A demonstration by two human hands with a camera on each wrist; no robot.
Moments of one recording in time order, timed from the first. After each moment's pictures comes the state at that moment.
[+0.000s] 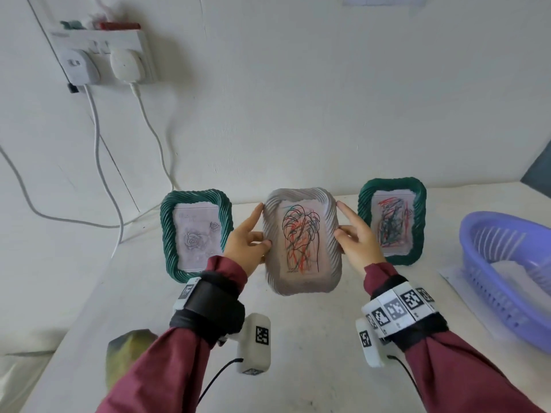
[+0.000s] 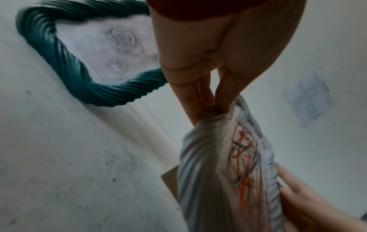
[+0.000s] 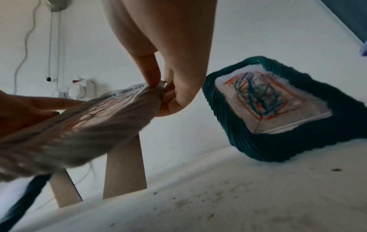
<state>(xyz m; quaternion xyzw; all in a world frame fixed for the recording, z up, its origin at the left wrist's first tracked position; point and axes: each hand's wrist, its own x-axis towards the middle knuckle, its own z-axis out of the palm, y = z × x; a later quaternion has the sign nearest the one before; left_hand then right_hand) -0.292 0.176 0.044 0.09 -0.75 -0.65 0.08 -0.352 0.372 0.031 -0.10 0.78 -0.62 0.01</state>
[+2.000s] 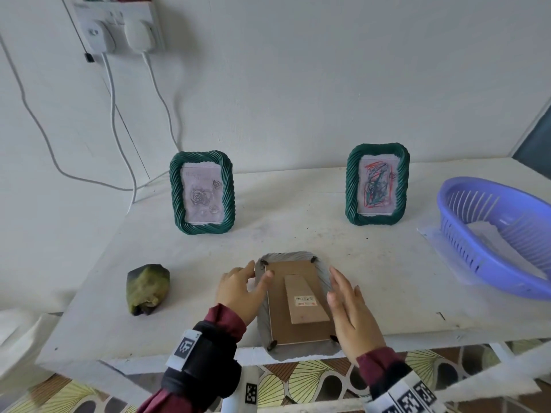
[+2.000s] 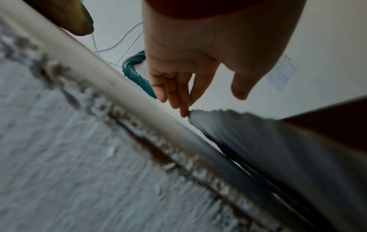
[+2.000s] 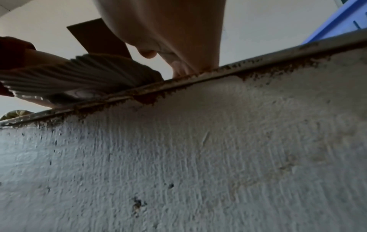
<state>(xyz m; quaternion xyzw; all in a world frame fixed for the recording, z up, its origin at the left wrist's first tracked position) -0.154 0.224 -0.024 0.16 -0.91 -0.38 0.07 -0.172 0.425 -0.048 -0.15 0.88 -0.45 0.06</state>
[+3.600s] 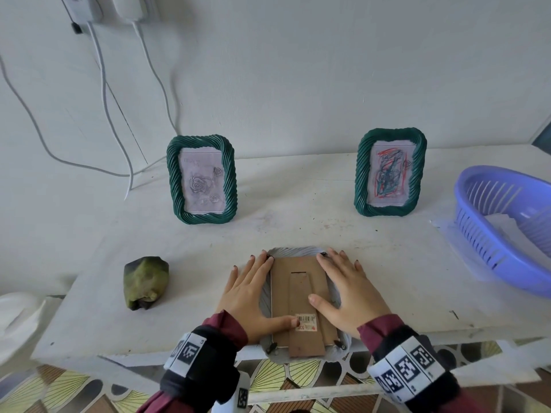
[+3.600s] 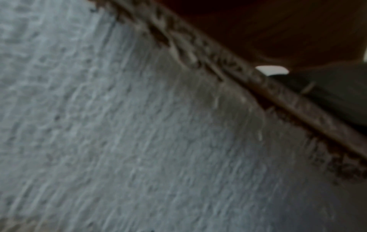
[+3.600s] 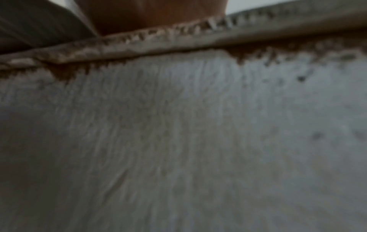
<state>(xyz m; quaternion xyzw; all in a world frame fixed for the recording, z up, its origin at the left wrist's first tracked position) -0.148 0.212 -0.047 0.01 -0.97 -0.22 -0.05 -0.215 0.419 -0.045 -0.28 0.94 -0.19 0.07</state>
